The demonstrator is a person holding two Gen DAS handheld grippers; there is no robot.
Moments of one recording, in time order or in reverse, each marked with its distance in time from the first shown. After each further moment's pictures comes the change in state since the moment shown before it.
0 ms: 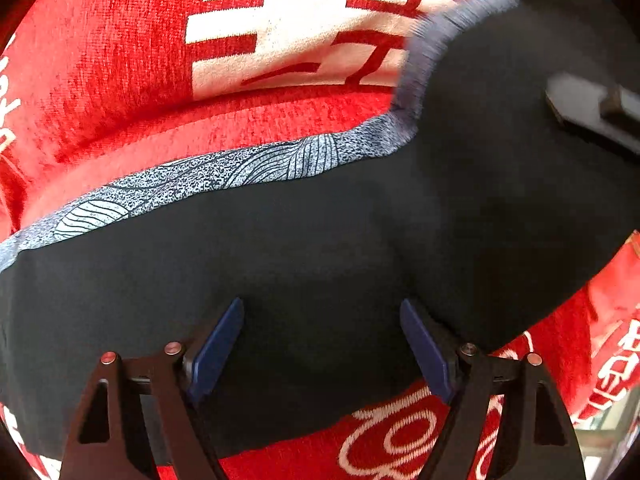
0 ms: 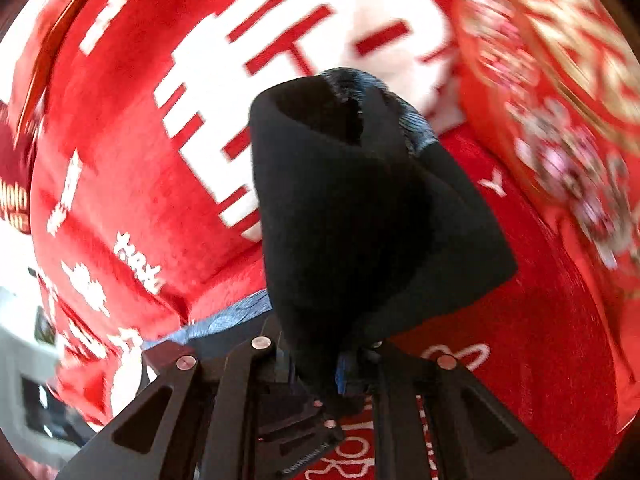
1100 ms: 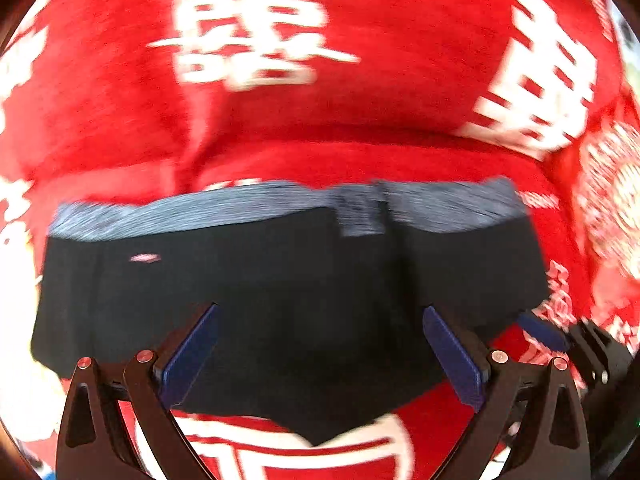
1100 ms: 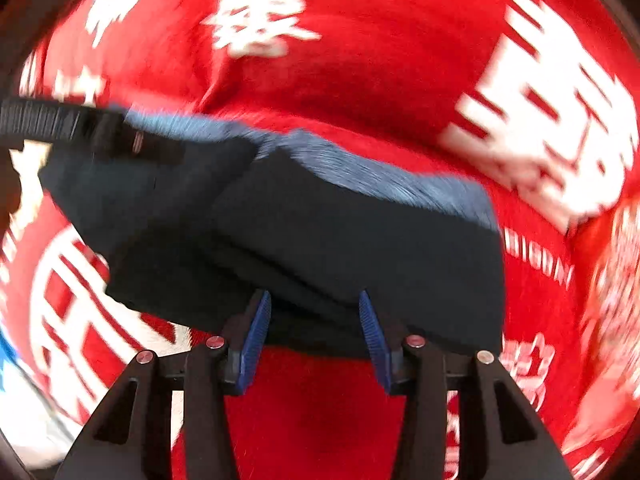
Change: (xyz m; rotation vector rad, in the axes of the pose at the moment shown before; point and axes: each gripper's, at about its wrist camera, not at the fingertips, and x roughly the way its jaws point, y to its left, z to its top) left arm -0.136 0.246 -0.022 -0.129 0.046 0.014; right arm 0.112 0.215 -0.175 -0.685 0.224 -0.339
